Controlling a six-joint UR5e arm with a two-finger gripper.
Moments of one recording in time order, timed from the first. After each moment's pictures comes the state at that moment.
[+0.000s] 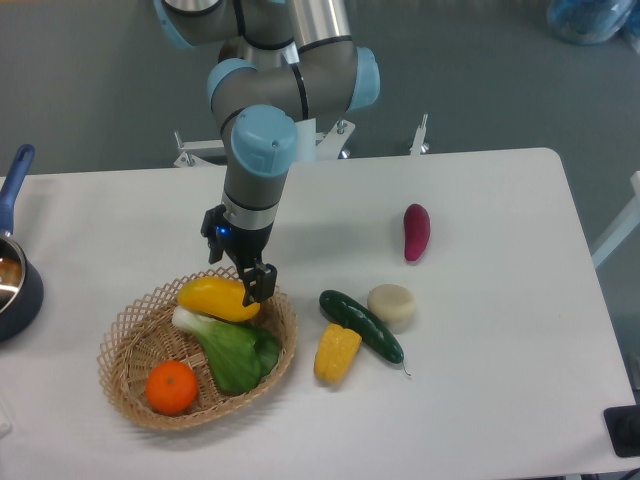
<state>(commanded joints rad) 2.28 -1.80 -1.99 -0.80 1.28 1.19</state>
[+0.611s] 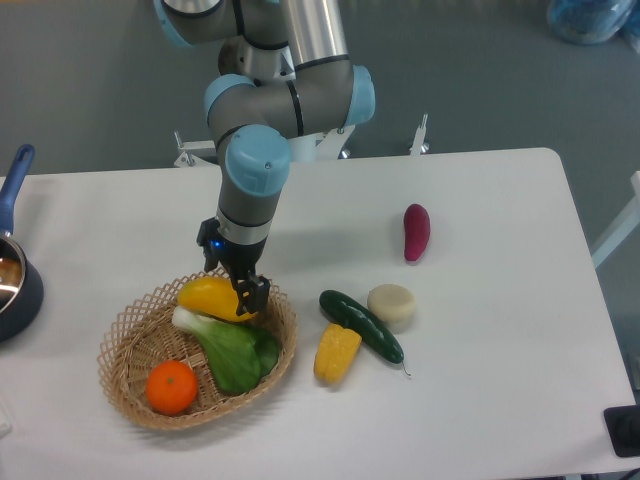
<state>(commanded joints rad) 2.27 -1.84 -1.97 -0.80 1.28 1.19</state>
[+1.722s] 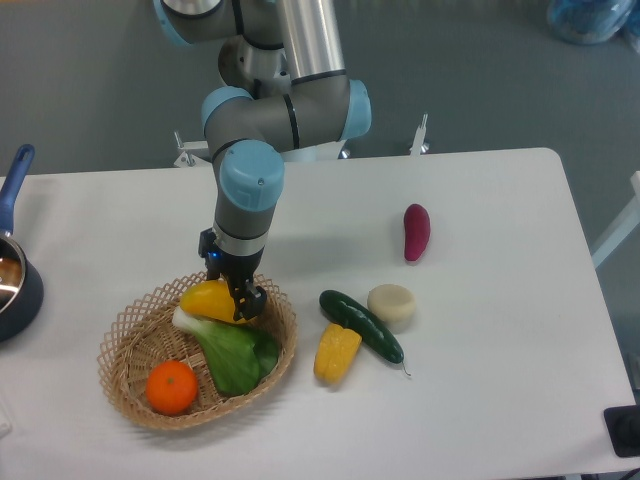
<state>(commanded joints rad) 2.25 -1.87 -1.95 -0.80 1.34 1.19</state>
